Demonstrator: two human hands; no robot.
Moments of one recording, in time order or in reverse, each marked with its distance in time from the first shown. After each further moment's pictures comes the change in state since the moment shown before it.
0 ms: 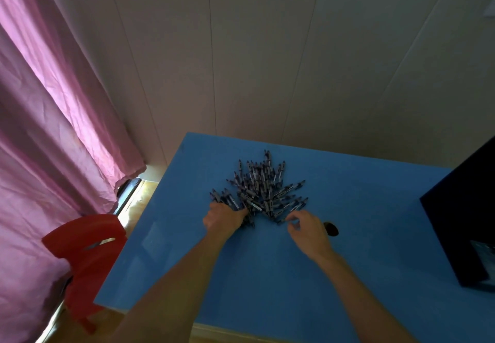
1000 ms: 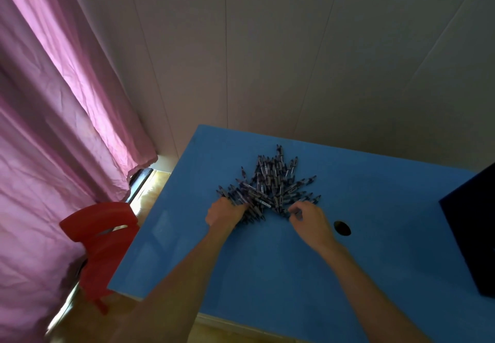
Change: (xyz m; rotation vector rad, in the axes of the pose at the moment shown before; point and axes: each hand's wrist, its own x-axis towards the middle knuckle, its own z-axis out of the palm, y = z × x) left_hand 0.018 -0.026 0.003 -0.221 0.024 0.007; right_hand 0.019 -0.014 0.009 -0.031 -0.041 -0.044
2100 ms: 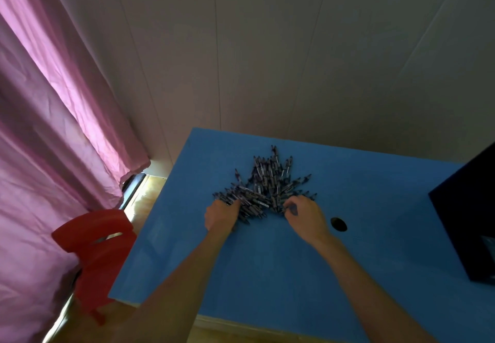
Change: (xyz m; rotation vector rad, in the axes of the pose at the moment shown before) left_hand 0.002 -0.010 0.001 -0.226 0.049 0.005; right_hand 0.000 -0.021 -0.007 -0.048 0.045 -0.015
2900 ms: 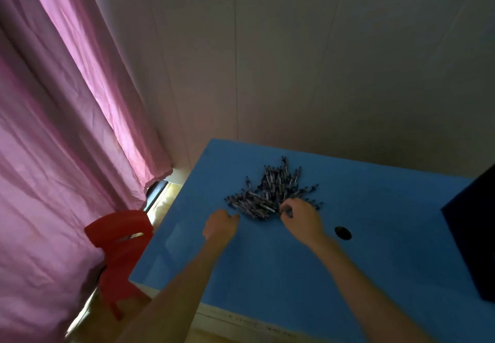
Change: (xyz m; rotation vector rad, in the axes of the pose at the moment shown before) left_hand -0.056 -0.008 -0.037 0.195 0.050 0.070; right_hand -0.011 -0.029 -0.020 -0.014 -0.053 -0.099
